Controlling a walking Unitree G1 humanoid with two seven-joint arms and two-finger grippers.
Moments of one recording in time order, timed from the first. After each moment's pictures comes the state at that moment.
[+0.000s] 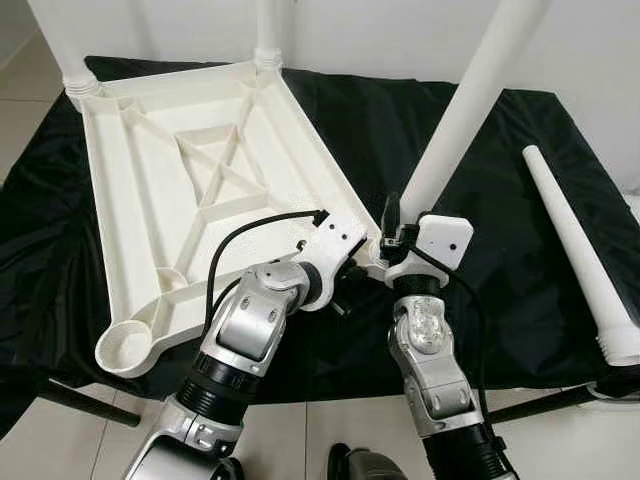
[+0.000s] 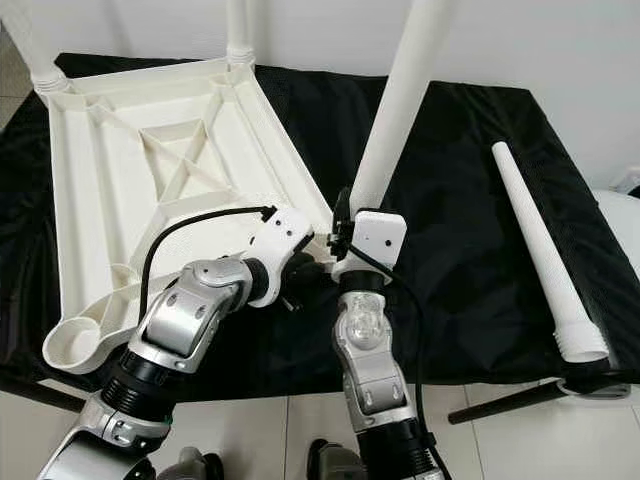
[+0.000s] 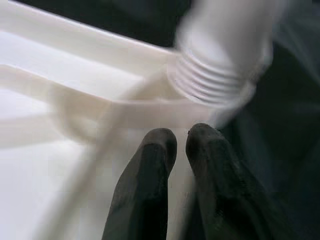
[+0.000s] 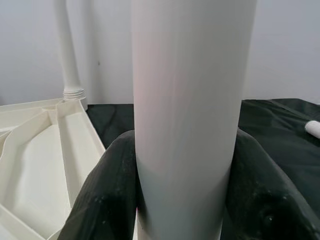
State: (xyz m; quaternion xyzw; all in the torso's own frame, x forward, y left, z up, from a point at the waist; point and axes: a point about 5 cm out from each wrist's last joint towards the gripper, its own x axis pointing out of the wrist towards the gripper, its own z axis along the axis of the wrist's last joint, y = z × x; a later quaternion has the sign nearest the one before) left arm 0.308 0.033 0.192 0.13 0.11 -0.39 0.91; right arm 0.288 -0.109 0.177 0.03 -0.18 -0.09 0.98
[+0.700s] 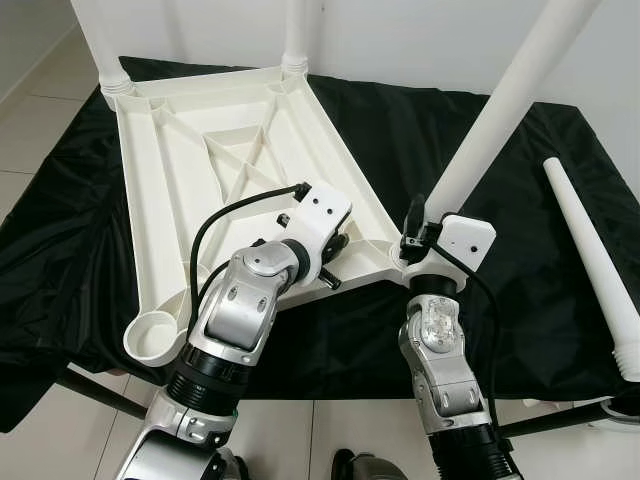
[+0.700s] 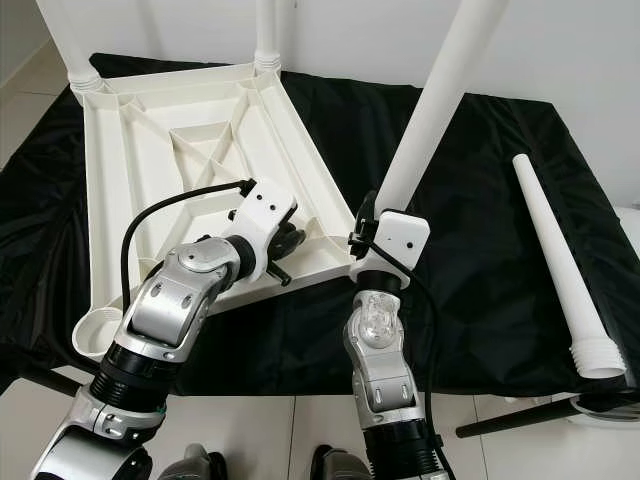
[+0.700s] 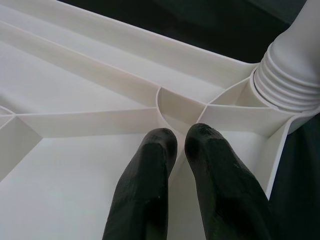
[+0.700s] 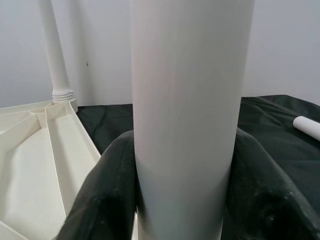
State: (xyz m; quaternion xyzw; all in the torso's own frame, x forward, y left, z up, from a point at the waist) left arm 0.314 0.043 0.202 0.14 0.09 -0.33 0.93; right arm 0.288 -0.118 0.175 0.04 -0.18 -0.12 0.98
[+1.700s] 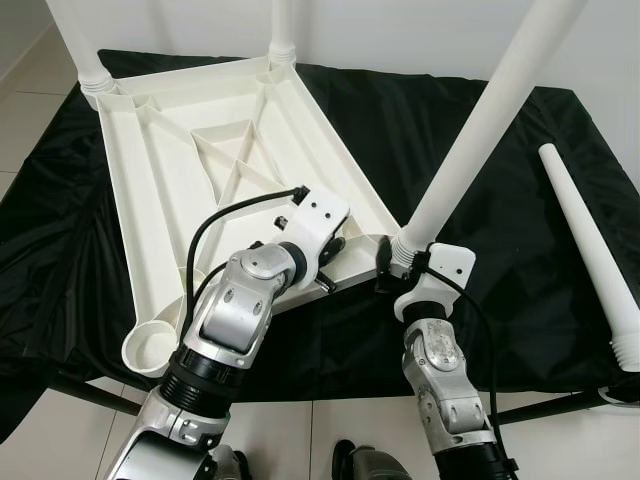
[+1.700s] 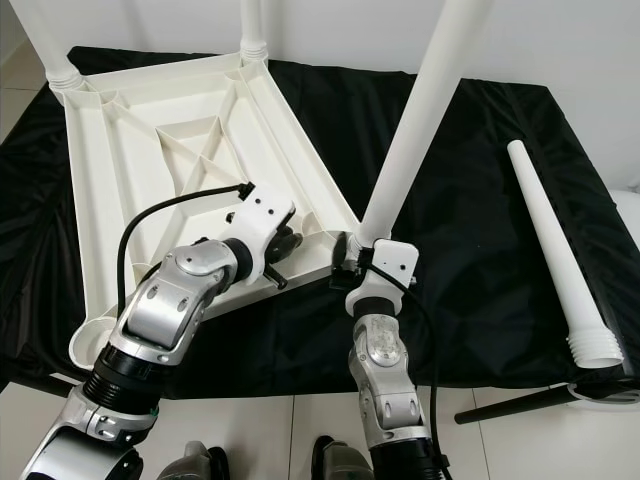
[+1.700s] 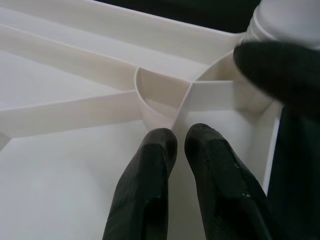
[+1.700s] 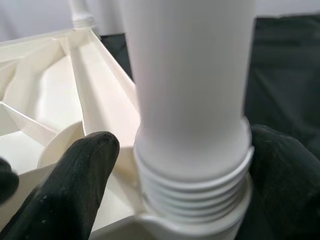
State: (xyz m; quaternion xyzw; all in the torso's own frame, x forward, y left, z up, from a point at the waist) left arm 0.308 0.044 0.195 0.16 0.09 -0.34 0.92; right arm 0.283 -0.123 0.152 0.05 -0.12 0.02 0.99
